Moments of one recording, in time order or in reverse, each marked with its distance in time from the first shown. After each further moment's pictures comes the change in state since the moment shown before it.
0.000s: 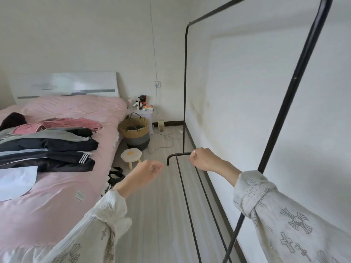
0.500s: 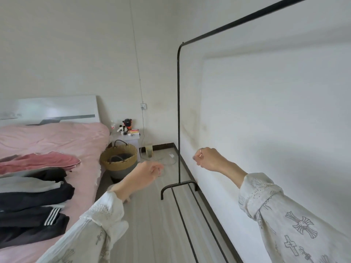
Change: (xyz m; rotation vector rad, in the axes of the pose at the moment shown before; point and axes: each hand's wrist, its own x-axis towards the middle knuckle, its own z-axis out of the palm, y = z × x) left_hand 0.226 -0.079 -0.105 0.117 -0.023 0.155; right_hand 0.240 -0.020 -0.039 0.069 0.205 0.125
